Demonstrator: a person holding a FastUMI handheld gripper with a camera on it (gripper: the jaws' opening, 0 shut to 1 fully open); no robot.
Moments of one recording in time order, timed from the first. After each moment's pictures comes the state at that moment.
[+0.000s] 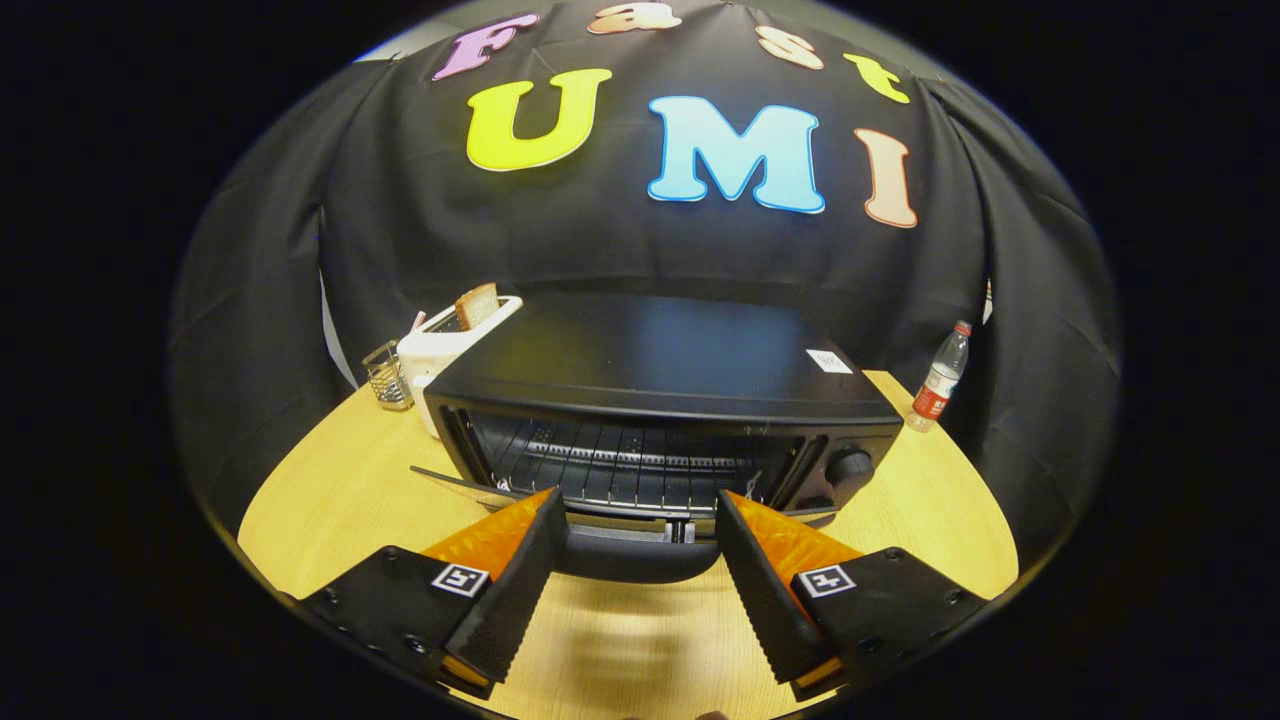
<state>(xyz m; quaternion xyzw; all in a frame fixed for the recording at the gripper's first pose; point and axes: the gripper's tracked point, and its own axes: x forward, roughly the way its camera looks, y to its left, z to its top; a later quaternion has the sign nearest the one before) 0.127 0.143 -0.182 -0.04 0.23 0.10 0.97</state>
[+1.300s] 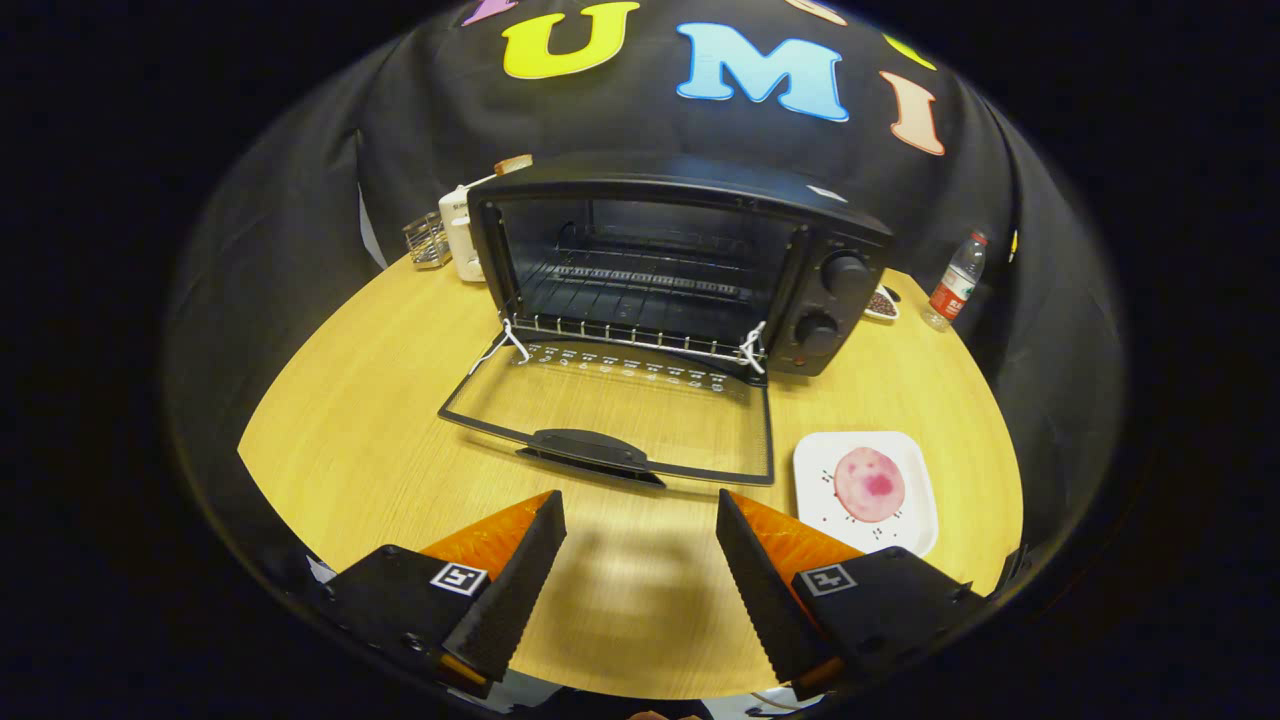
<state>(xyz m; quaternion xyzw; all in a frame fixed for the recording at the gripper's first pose) 0.016 0.082 -0.257 -0.07 0.37 0.14 0.92</state>
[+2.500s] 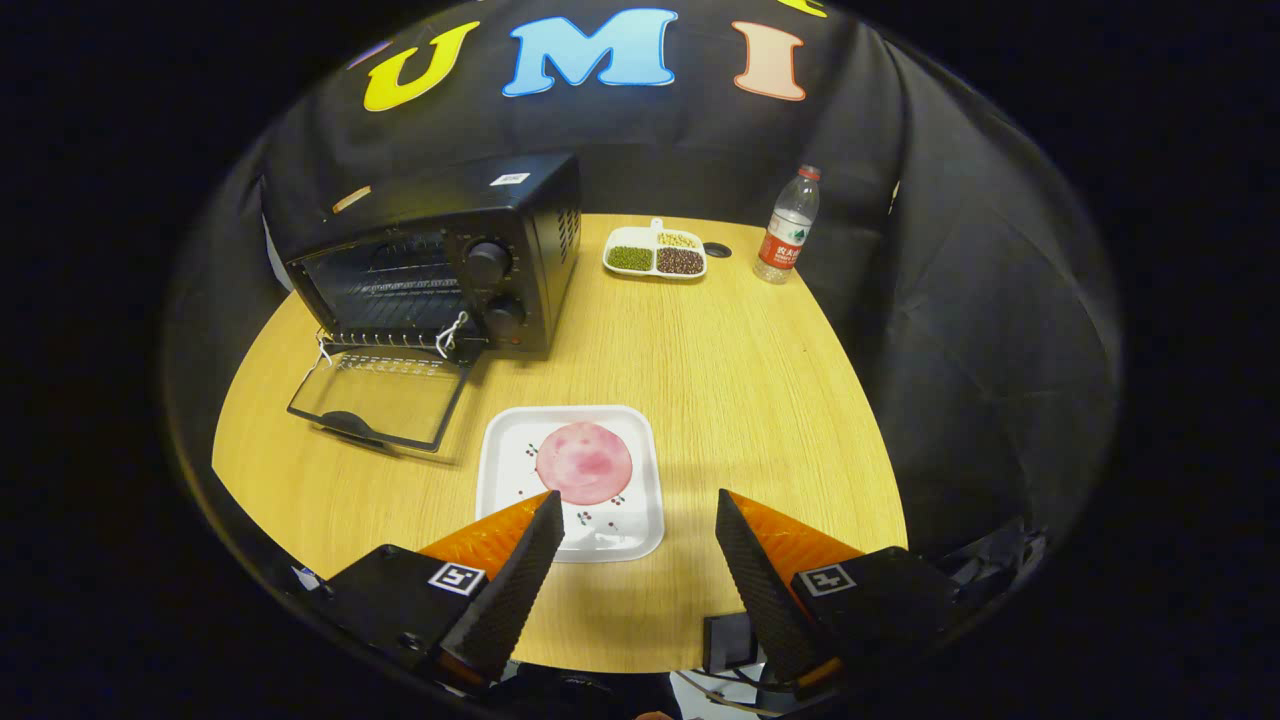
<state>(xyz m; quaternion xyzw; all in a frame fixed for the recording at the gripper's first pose) 0.053 -0.158 -0.256 -0.04 0.43 0.05 0.90</state>
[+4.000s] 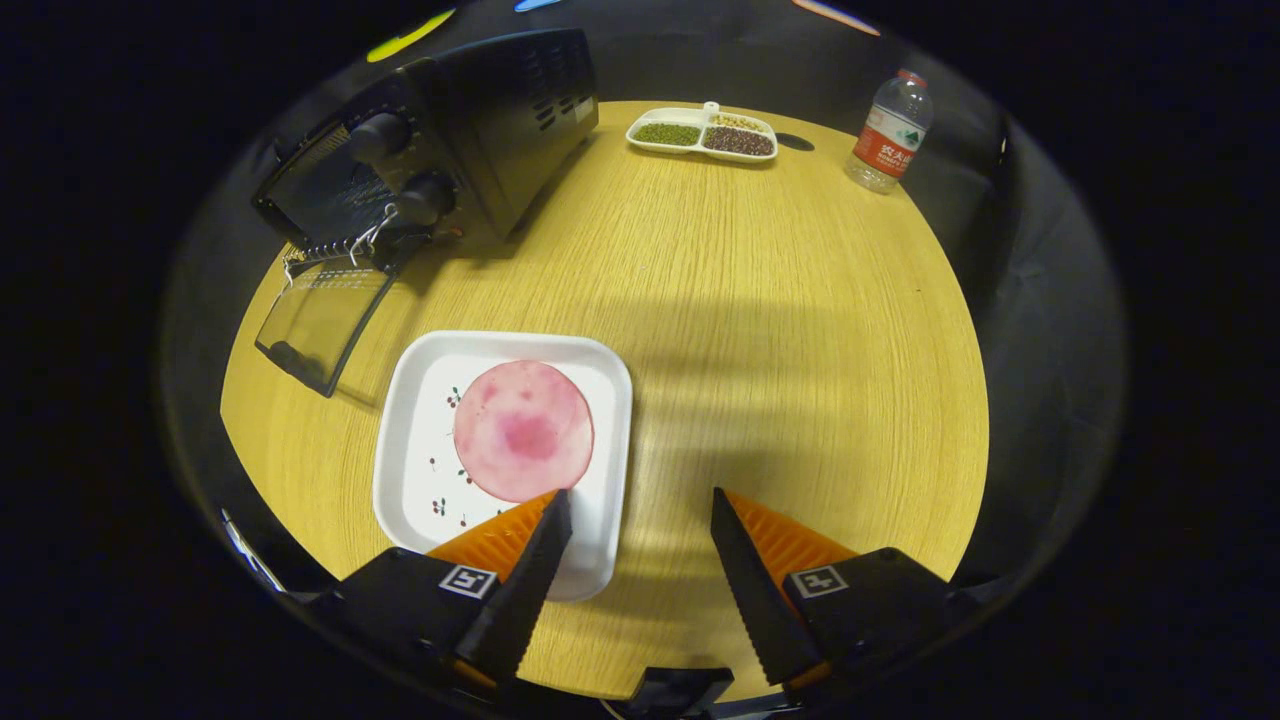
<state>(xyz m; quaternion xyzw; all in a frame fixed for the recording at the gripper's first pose) 0.091 -0.168 -0.352 -0.06 0.56 0.15 0.81</state>
